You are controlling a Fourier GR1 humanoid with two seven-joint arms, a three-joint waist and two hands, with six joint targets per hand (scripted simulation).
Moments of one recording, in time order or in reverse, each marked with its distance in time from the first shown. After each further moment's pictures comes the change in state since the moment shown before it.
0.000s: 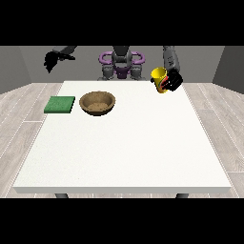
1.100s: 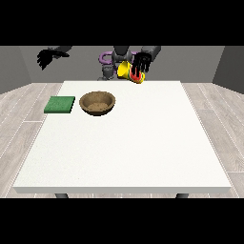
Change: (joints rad) left arm -0.323 -0.114 -0.413 0.016 -0.685 0.071 0.748; right arm -0.061 -0.063 -0.044 0.204 -0.020 0.083 -0.034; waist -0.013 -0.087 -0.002
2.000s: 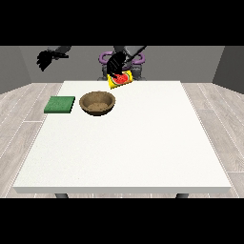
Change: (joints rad) left arm -0.146 -0.163 -0.463 0.106 -0.569 -0.376 0.144; right arm -0.017 -0.009 -0.003 0.083 0.019 0.014 -0.044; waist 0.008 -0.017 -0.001
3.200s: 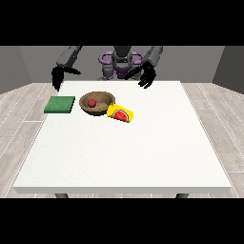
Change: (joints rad) left arm 0.367 -0.057 0.645 -0.487 1.087 0.358 -0.246; right arm -0.078 0.106 -0.009 -0.039 -0.008 -0.173 0.043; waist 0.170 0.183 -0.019
